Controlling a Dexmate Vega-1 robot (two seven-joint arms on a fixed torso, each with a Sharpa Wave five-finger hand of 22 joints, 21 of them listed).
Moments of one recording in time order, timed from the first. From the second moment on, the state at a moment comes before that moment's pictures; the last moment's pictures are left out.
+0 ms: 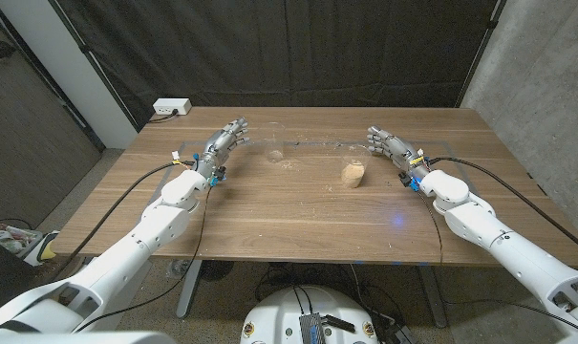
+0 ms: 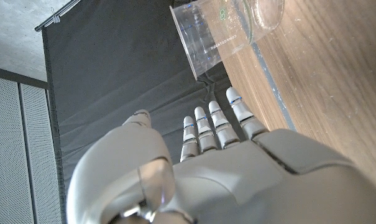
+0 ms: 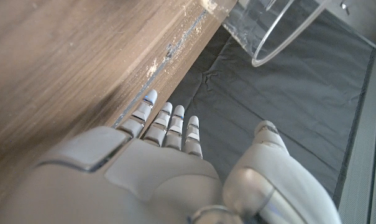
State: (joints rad) left arm 0.84 0.61 0.41 -1.36 -0.62 -0.30 -0.02; left_hand 0.70 0.16 0.20 0.14 0.18 0.19 -0.06 0.23 0.28 0.26 -0.06 0.22 0.48 0.26 -0.04 0.21 0.29 0.17 0.10 0.57 0.18; right arm -0.79 -0.67 -0.45 -1.26 0.43 0.32 0.14; right_hand 0.34 -0.03 0.26 -0.06 0.18 0.12 -0.08 0.23 0.21 0.11 0.02 0.34 0.23 0.15 -0.04 0.20 0.20 0.09 0.10 0.48 0.18
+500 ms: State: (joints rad) left arm 0.89 0.67 0.41 -1.46 -0.61 -0.28 0.04; left_hand 0.70 0.16 0.20 0.14 0.18 0.19 -0.07 0.23 0.27 0.27 -0.06 0.22 0.48 0.27 -0.04 0.21 0.28 0.18 0.10 0.57 0.18; right arm -0.65 -0.68 -0.51 -0.99 0.36 0.52 0.41; right_hand 0.30 -0.08 0.22 -0.06 0.18 0.04 -0.14 0.21 0.22 0.08 -0.03 0.33 0.23 0.13 -0.03 0.20 0.20 0.12 0.04 0.46 0.18
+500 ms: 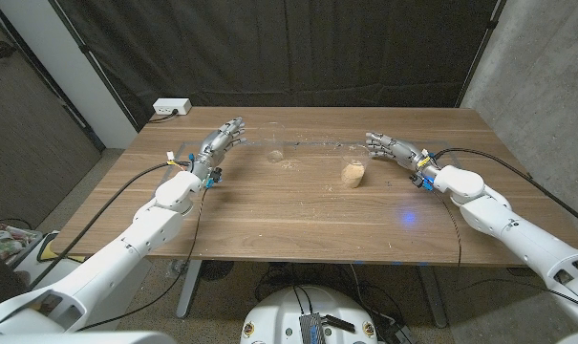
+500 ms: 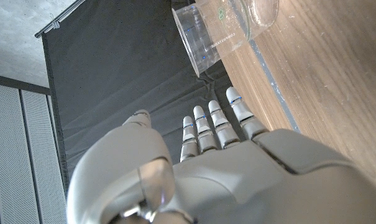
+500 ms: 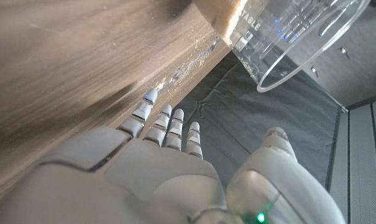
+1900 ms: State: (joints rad) left arm 1.03 0.71 0.51 -1.82 -0.39 -0.15 0.47; left_hand 0.69 0.15 0.21 0.14 0.18 0.22 -0.08 0.23 0.27 0.33 -0.07 0.24 0.47 0.31 -0.04 0.23 0.26 0.20 0.10 0.56 0.19; right arm -0.33 -0.77 -0.70 -0.49 -0.11 1.02 0.38; right_hand 0.35 -0.16 0.16 -0.12 0.24 -0.14 -0.17 0.18 0.23 -0.03 -0.05 0.28 0.24 0.06 -0.03 0.18 0.19 0.11 0.02 0.41 0.18
